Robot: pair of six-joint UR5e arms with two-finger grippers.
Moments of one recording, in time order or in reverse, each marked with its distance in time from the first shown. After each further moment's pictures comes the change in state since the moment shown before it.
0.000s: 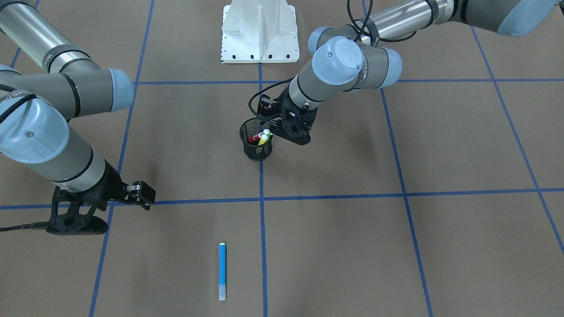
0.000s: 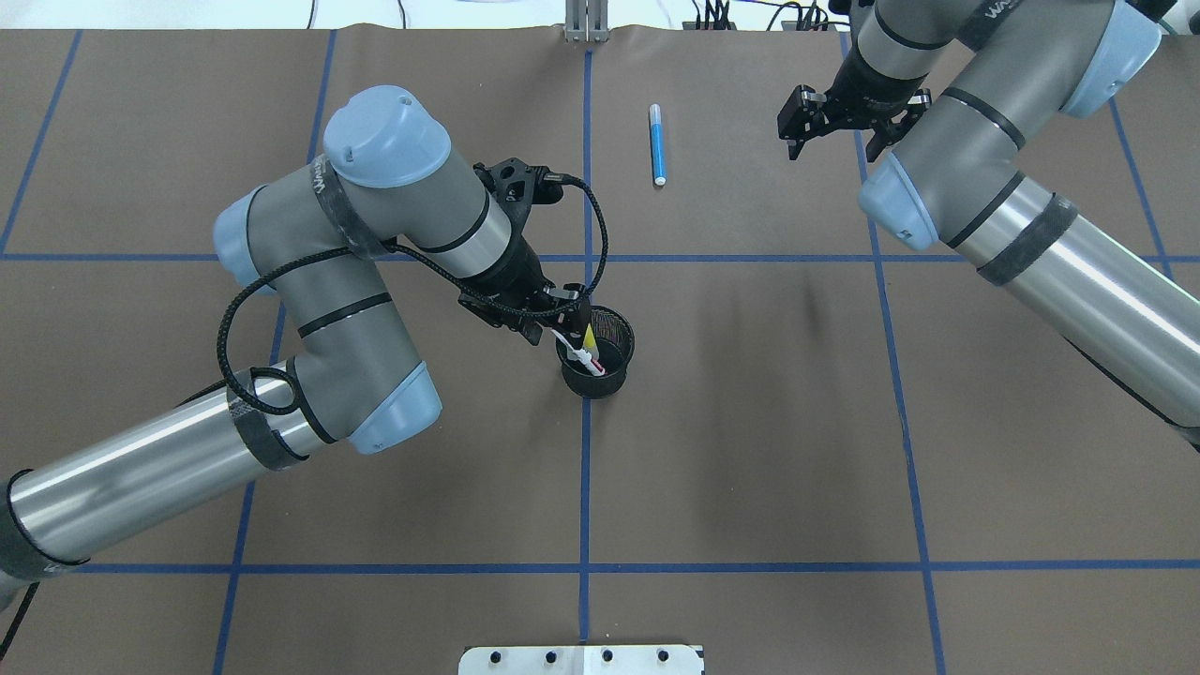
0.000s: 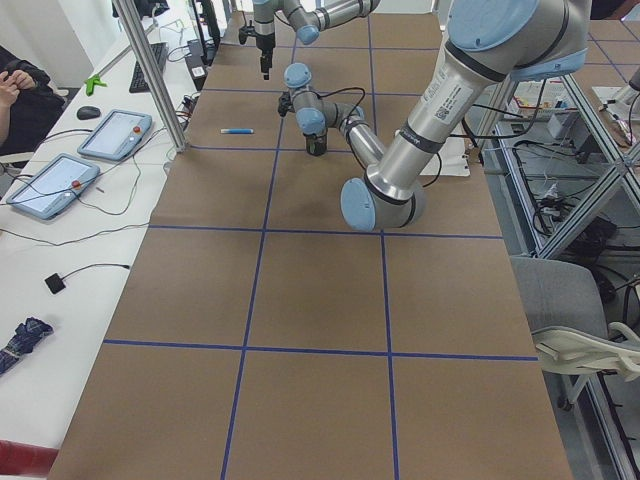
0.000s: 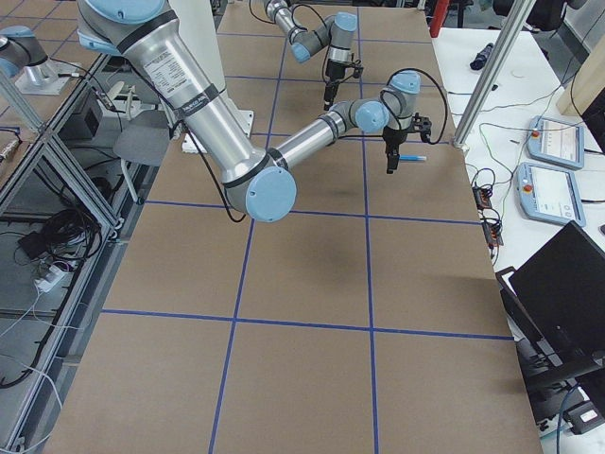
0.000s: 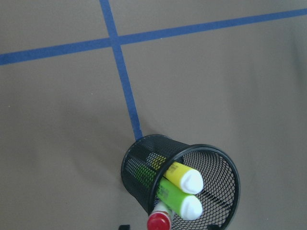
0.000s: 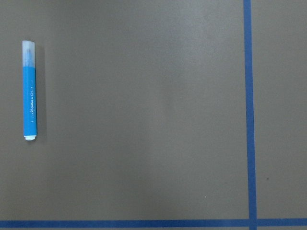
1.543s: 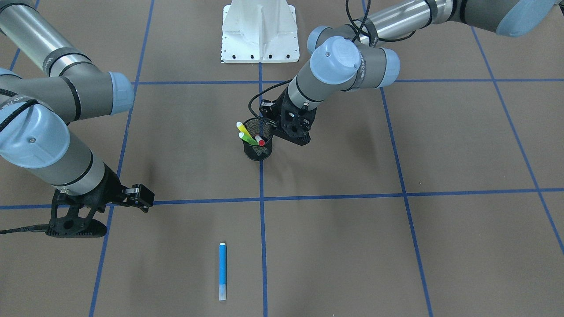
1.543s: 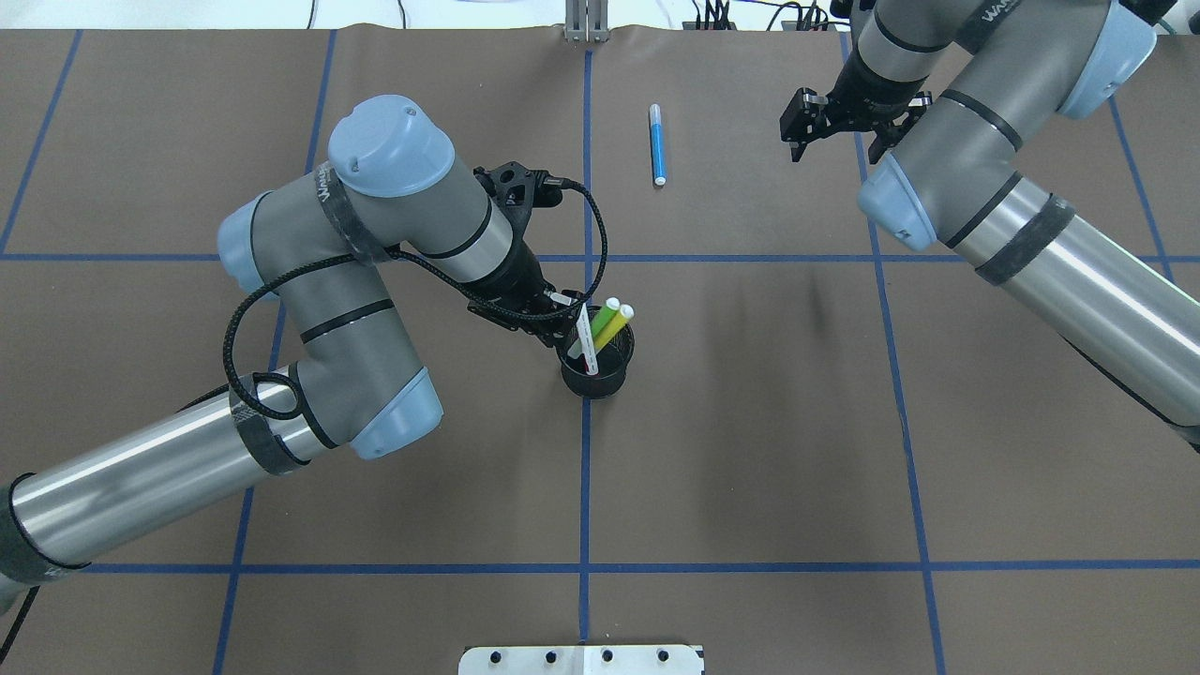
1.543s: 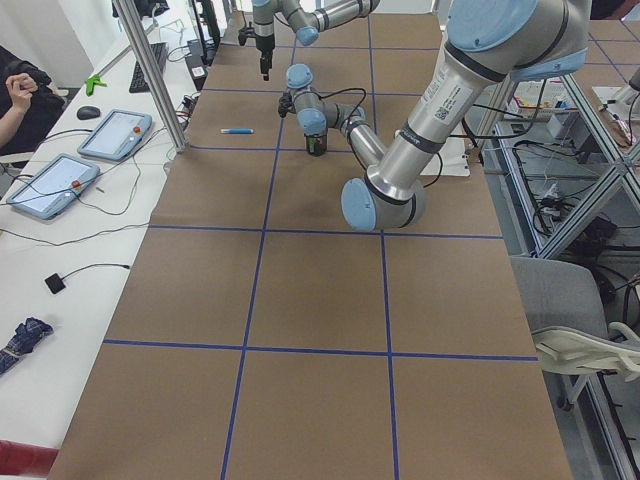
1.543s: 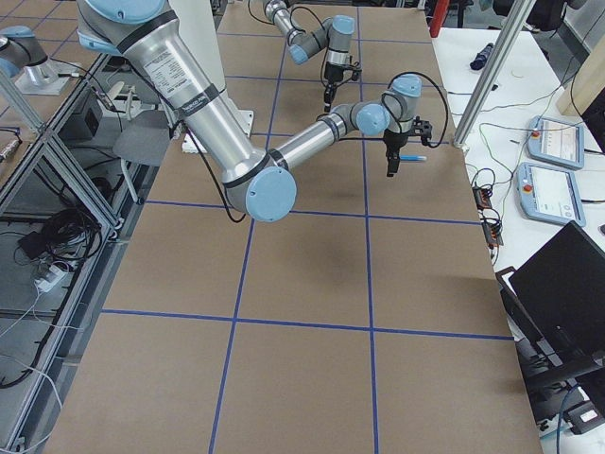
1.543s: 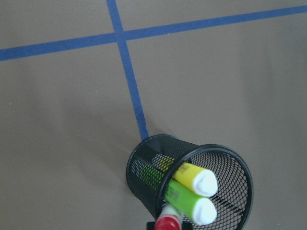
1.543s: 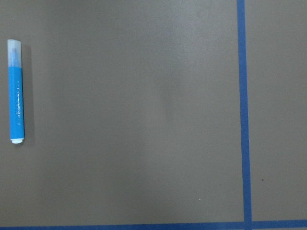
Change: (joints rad) left arm 0.004 0.001 -0.006 0.002 0.030 -0.008; right arm -0.001 0.001 -0.014 0.003 -0.005 -0.001
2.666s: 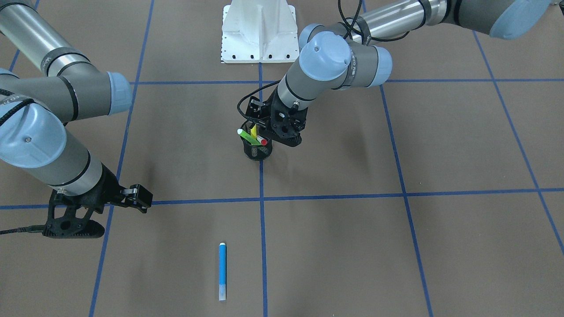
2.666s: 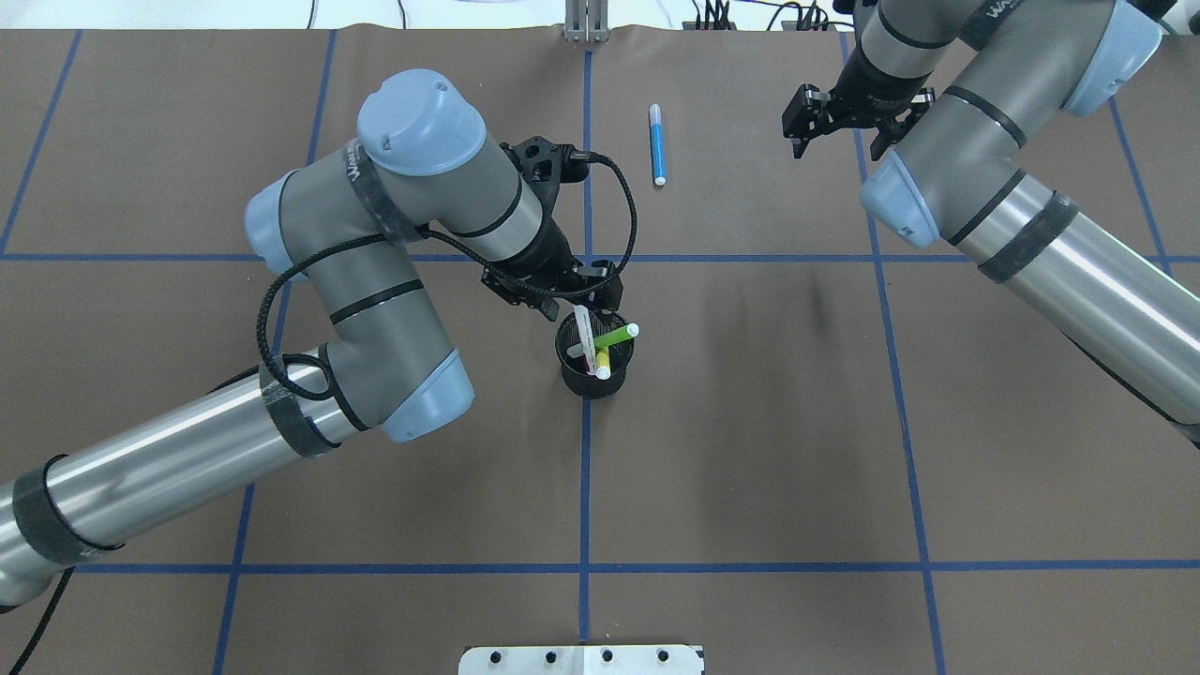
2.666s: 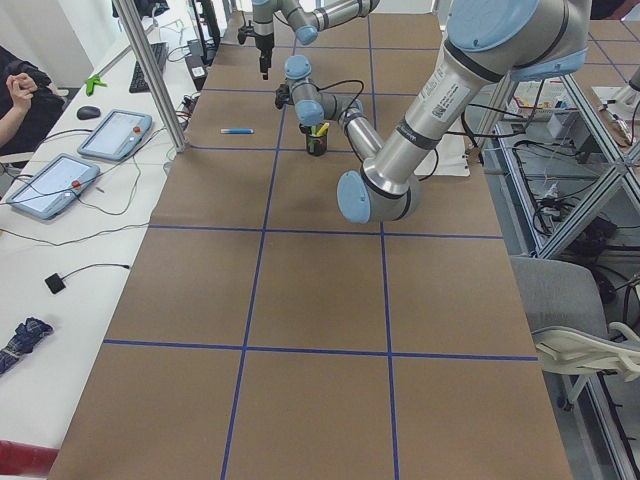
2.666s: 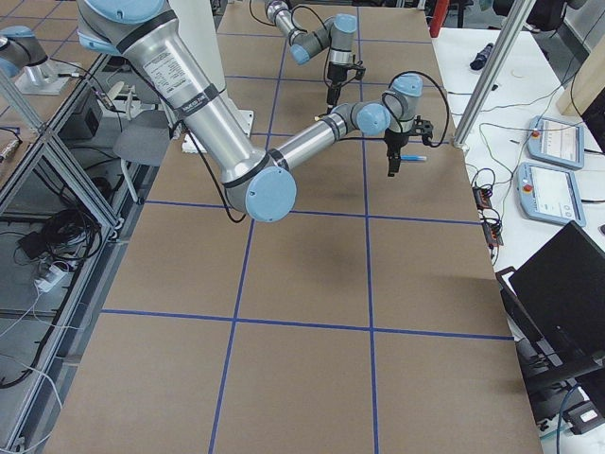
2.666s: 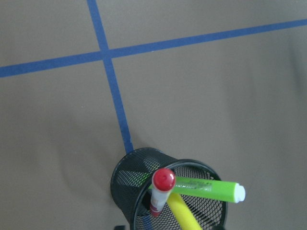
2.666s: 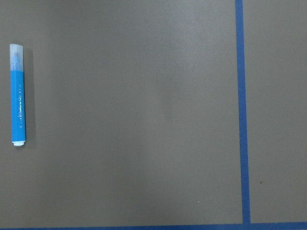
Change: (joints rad) left arm -0.011 -0.092 0.068 0.022 0.034 -0.027; right arm 0.005 0.000 0.001 0.000 0.001 -0.003
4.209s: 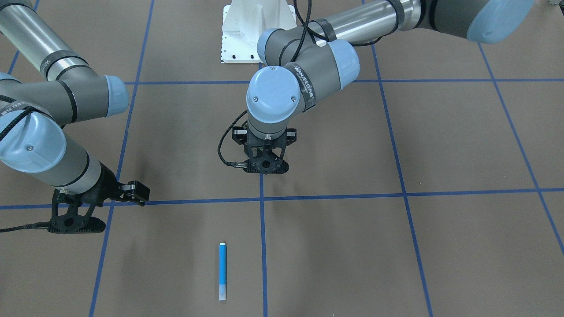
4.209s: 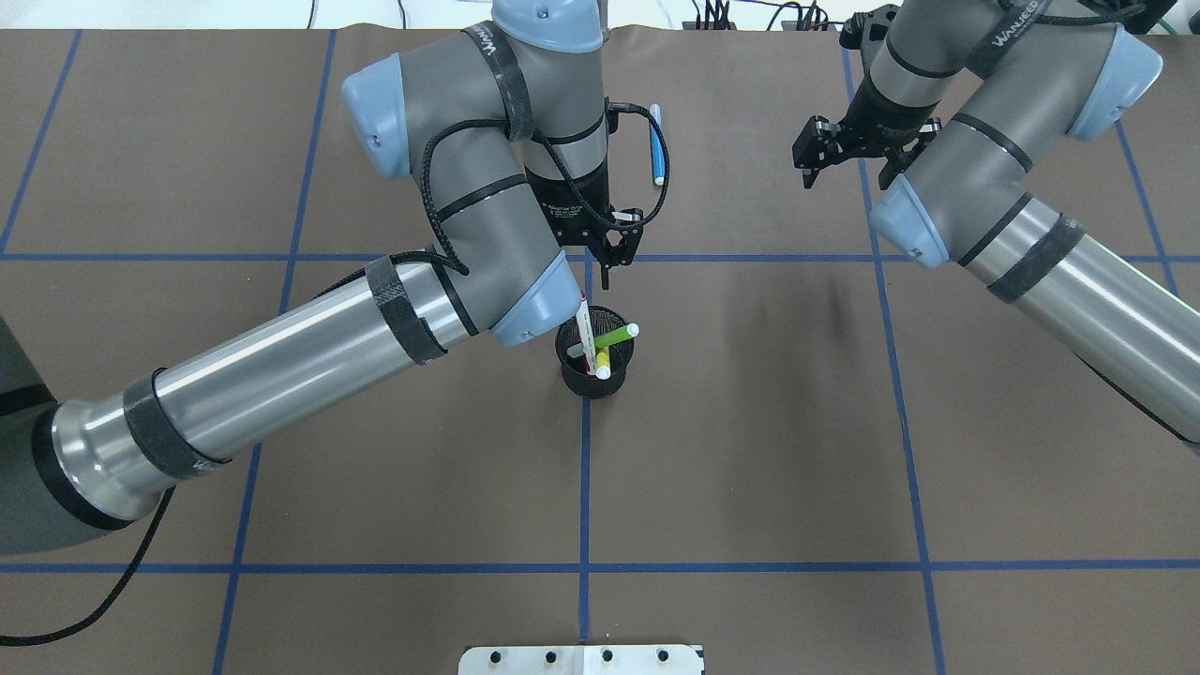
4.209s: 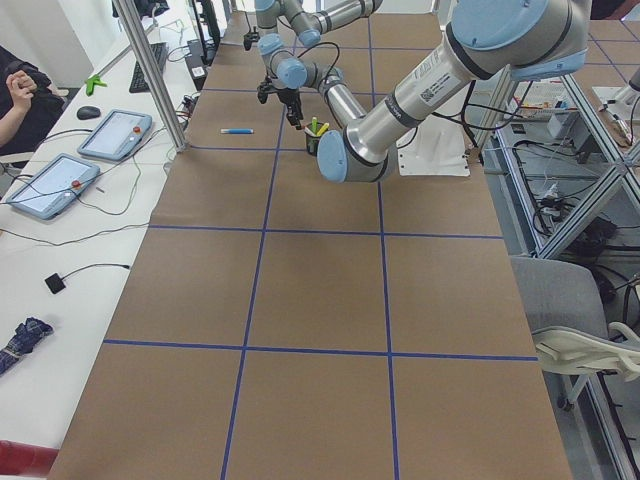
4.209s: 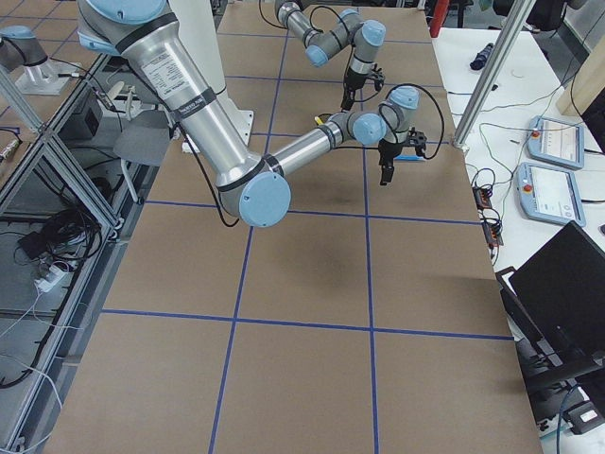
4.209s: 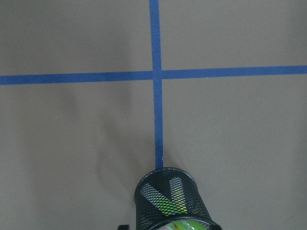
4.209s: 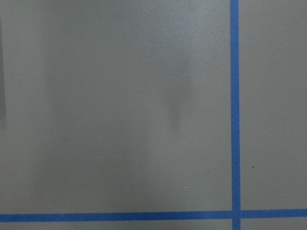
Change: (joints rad) left arm -0.047 -0.234 0.211 0.464 -0.058 0.082; right arm -0.012 -0.042 -0.001 -0.005 0.041 -0.030
